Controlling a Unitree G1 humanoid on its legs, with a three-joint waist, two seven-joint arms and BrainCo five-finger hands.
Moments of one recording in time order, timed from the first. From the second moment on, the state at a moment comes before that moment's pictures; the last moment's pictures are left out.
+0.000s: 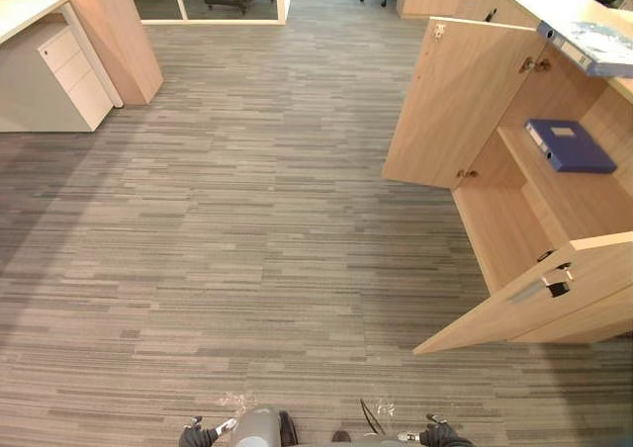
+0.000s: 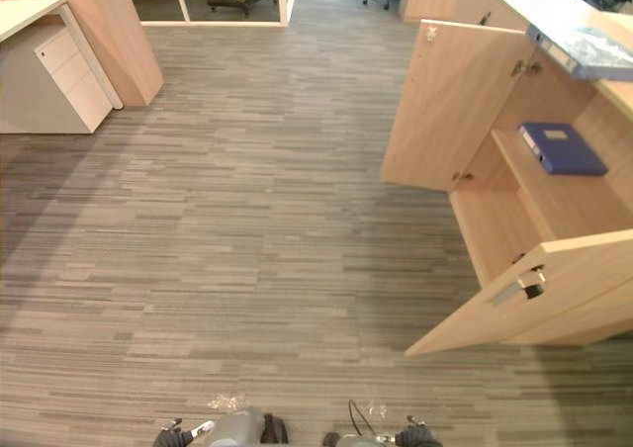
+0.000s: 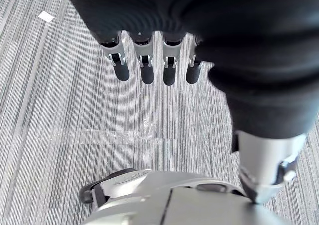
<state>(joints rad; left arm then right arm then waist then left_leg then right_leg) 0.10 0.15 0.07 1.13 -0.01 -0.11 0.18 0.02 -0.12 -0.13 1.19 -0.09 0.00 -0.08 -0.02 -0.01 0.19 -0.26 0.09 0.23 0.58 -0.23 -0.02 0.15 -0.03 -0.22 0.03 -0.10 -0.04</state>
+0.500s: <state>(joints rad) 0.16 0.14 0.04 1.03 -0.04 -0.14 0.18 -0.02 -0.12 -0.18 1.17 -0.06 -0.01 -0.06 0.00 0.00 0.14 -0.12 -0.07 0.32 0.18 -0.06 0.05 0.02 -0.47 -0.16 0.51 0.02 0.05</state>
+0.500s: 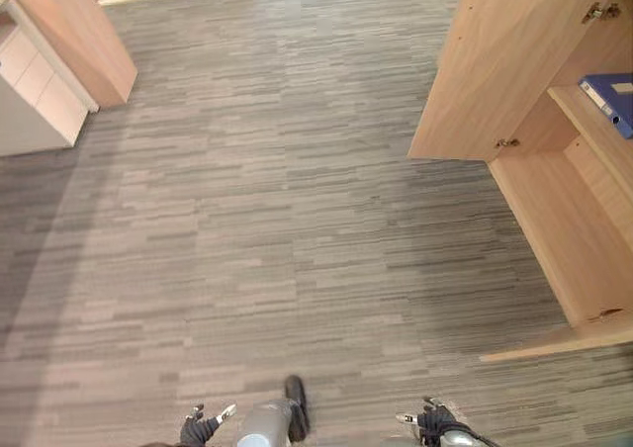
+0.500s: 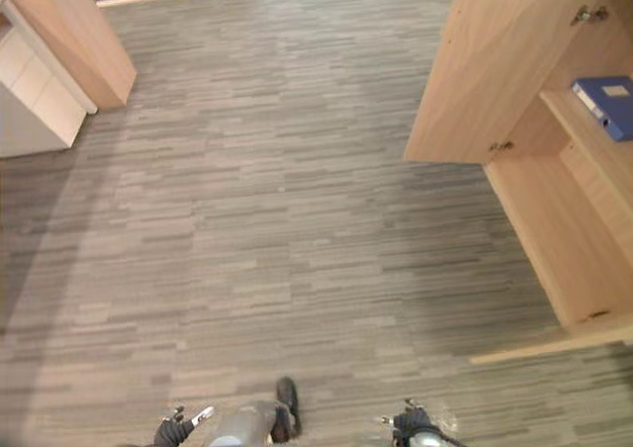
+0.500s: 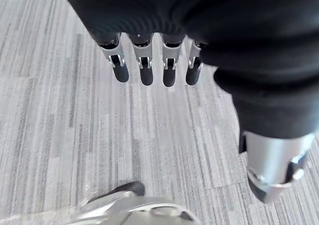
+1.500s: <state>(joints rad) 0.16 0.09 0.18 1.09 -0.07 -0.13 0.22 0.00 -0.13 -0.19 1.20 -0.06 -0.02 -0.09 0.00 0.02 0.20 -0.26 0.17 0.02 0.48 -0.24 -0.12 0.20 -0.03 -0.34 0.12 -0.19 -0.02</state>
